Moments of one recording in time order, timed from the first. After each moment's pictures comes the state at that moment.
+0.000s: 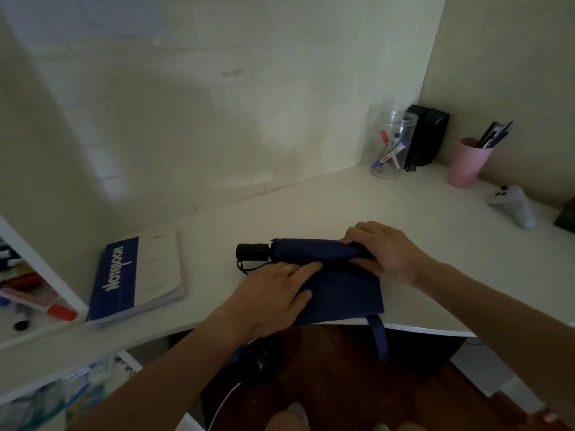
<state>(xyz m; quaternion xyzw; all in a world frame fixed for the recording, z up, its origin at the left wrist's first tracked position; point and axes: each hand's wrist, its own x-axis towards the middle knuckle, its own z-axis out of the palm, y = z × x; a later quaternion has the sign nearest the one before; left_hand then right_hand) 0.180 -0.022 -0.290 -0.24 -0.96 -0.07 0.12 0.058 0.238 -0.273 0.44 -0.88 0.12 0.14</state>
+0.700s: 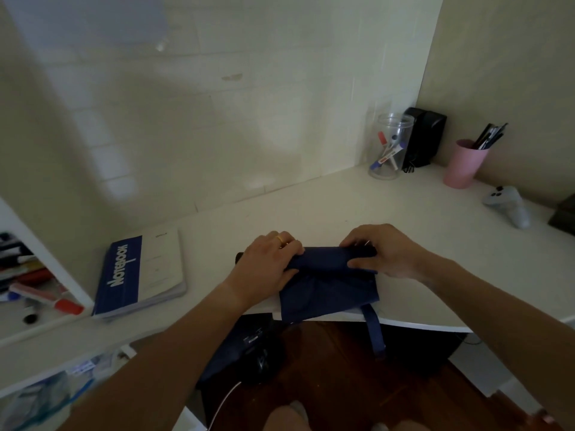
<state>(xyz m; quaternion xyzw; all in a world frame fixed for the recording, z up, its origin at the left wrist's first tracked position) 0.146 -0.033 -0.281 -0.24 -0.95 -0.07 0.21 0.073 0.242 -0.251 0.35 -0.90 0.24 -0.02</state>
